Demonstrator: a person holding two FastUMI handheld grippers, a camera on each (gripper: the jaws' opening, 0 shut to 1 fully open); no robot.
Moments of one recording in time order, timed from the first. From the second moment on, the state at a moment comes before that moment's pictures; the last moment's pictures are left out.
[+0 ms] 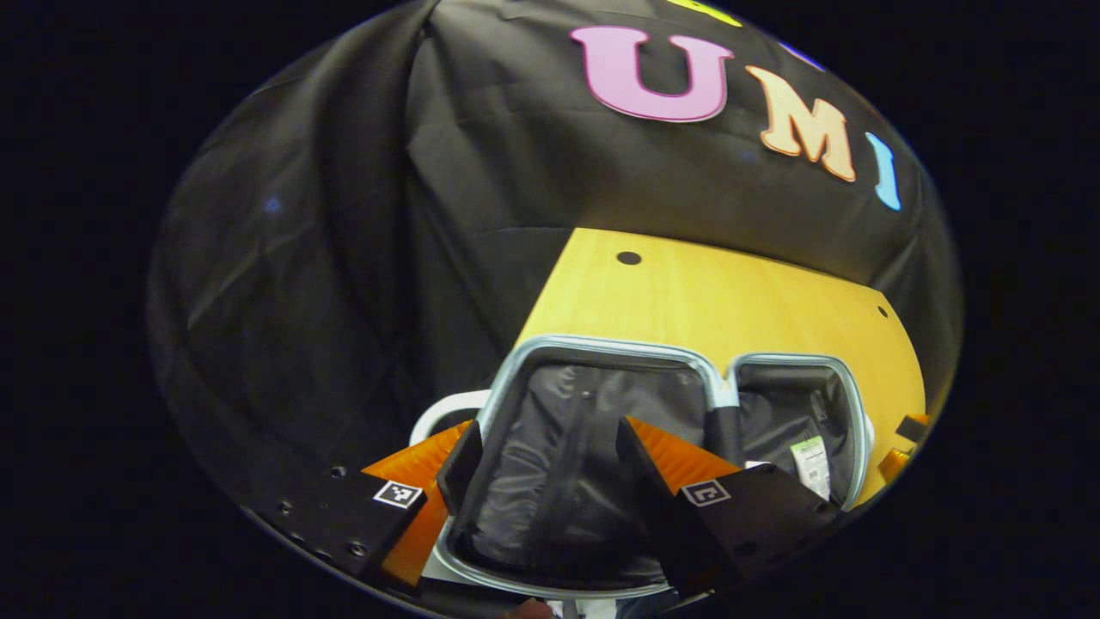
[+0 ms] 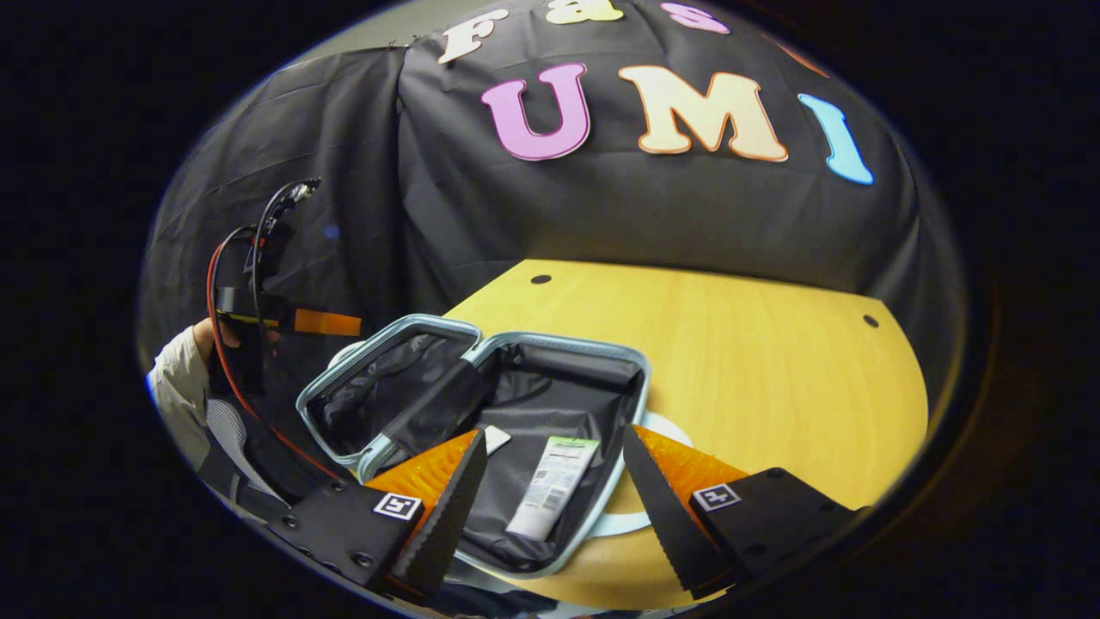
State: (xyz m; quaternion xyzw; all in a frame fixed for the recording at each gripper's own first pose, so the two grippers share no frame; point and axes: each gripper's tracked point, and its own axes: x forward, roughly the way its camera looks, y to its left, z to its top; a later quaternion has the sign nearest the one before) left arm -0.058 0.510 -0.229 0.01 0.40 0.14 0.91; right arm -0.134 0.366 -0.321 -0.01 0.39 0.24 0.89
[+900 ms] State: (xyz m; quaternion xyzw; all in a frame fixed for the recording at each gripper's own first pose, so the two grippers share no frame) left arm -0.084 0.648 -0.332 -0.02 0.52 0.23 0.82; right arm -0.086 0.236 -0.295 -0.05 0.35 0.09 0.93
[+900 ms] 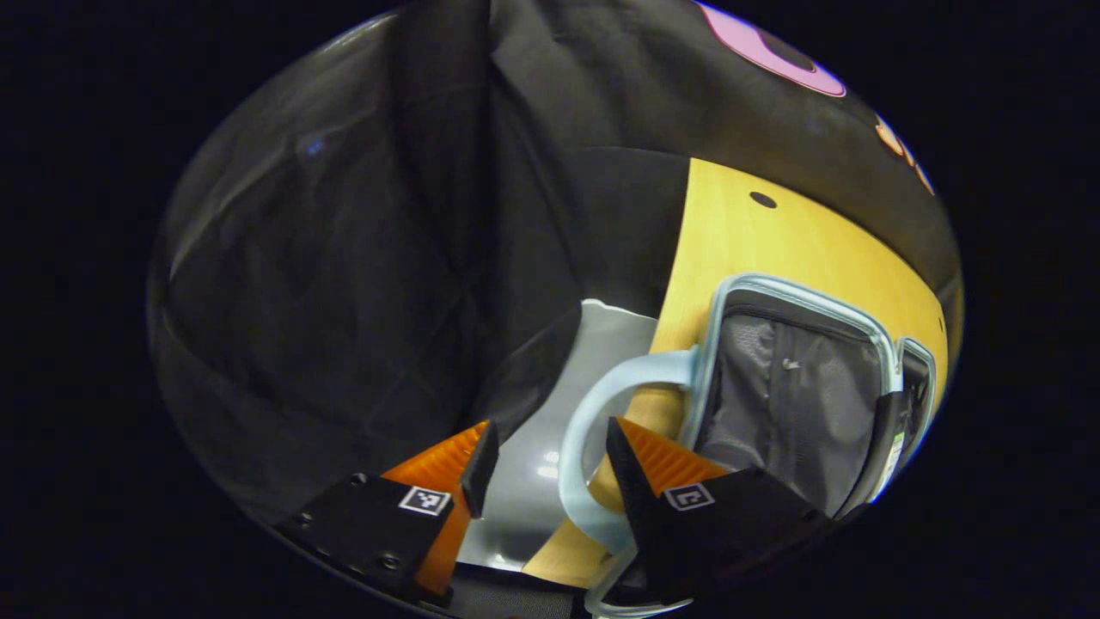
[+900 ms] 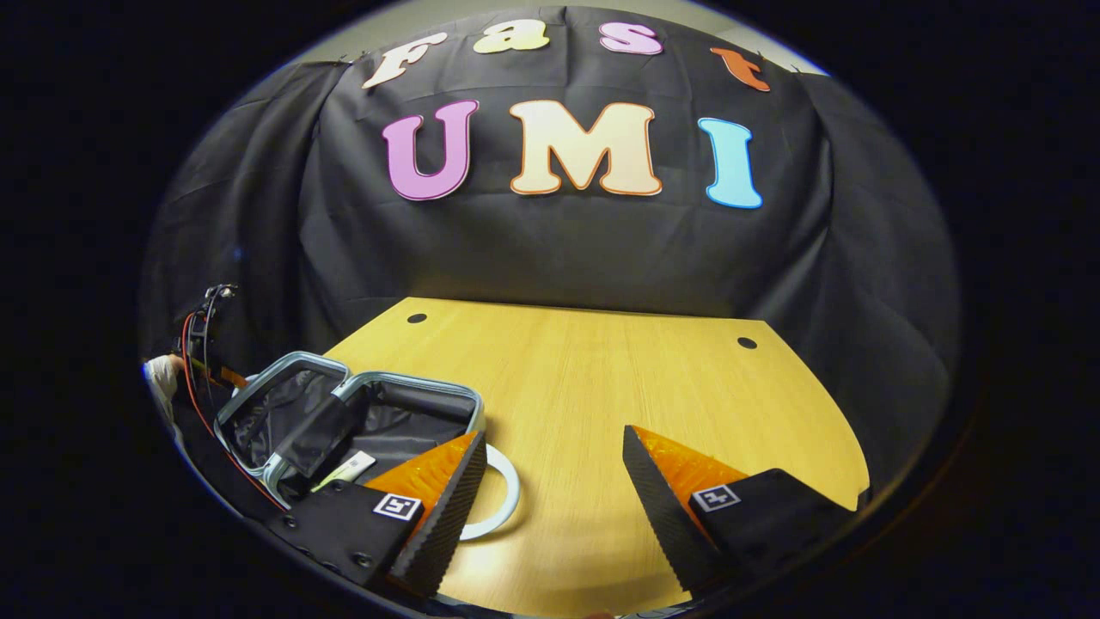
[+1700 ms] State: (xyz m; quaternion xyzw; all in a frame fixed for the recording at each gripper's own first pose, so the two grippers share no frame) left arm -0.063 0.611 -0.257 0.04 0.47 0.21 0.85; right arm -0.084 0.180 -0.275 -0.05 0.31 0.06 0.95
